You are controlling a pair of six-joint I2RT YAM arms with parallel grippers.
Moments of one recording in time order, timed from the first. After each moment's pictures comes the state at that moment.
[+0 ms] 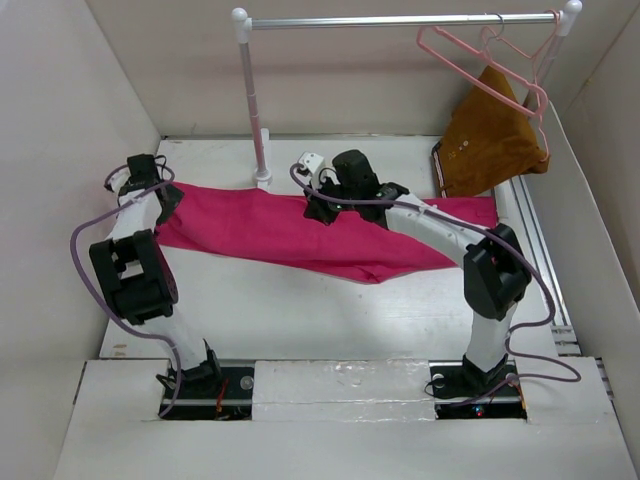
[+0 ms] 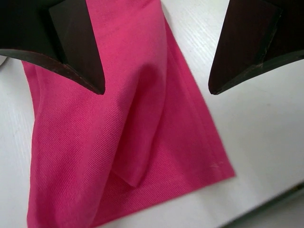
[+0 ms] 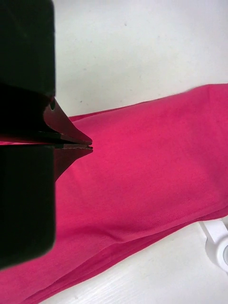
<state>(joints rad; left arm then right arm) 0.30 1.73 1.30 -0.54 -0.29 -0.76 0.70 1.87 1.53 -0.21 -0.41 -0.15</state>
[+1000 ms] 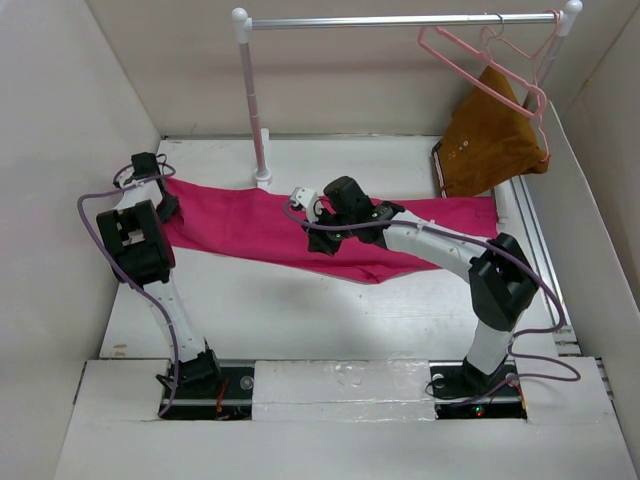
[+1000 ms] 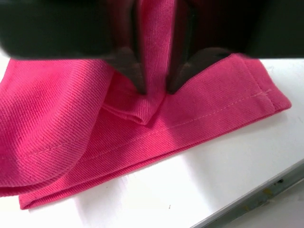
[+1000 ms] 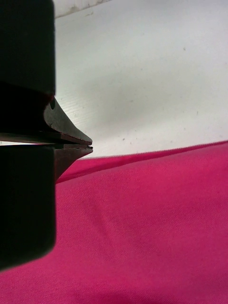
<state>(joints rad) 0.33 2.09 1.53 -0.49 -0.23 -0.72 0.79 1.79 1.39 -0.34 -0.39 -0.21</state>
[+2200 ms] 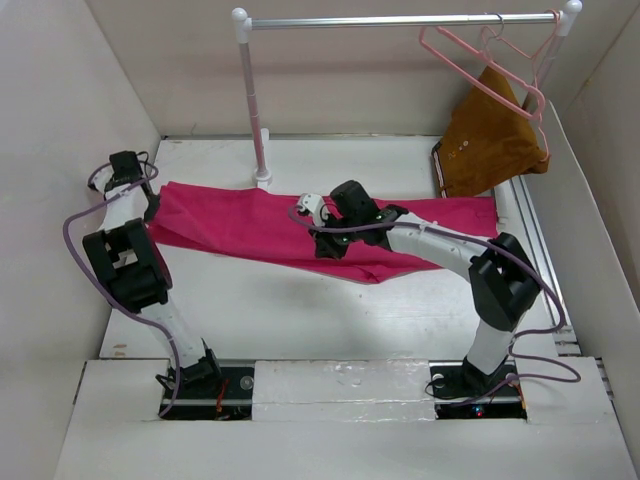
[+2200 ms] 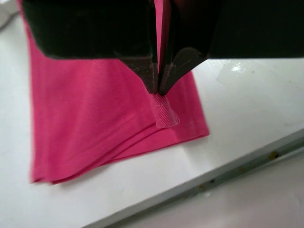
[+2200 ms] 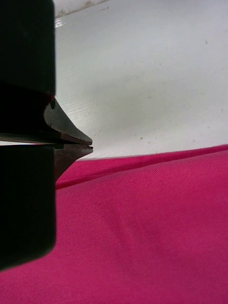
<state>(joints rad) 0.38 1.86 1.38 -0.52 -0.27 -0.75 0.77 1.79 1.33 -0.34 -0.43 -0.24</state>
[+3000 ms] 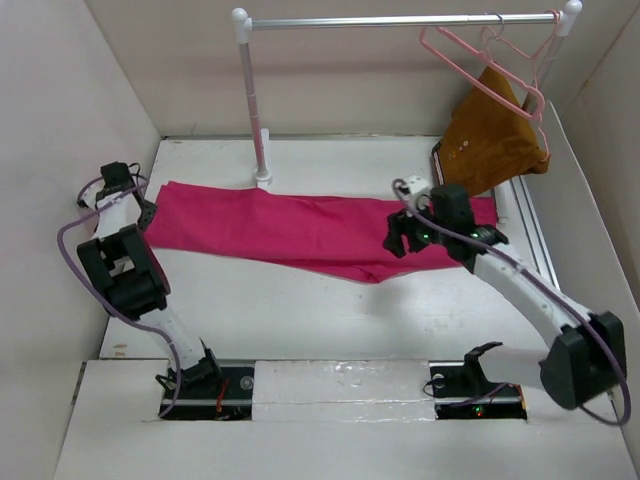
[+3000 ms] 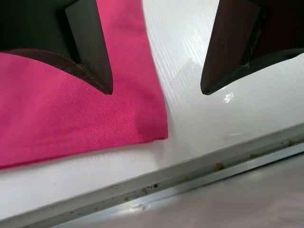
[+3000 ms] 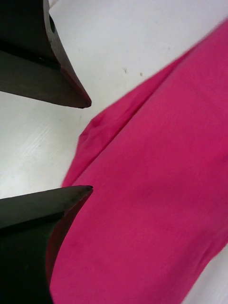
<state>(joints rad) 0.45 1.85 1.37 -0.61 -0.33 -0.77 0.45 1.29 0.98 -0.37 -0.30 -0.05</state>
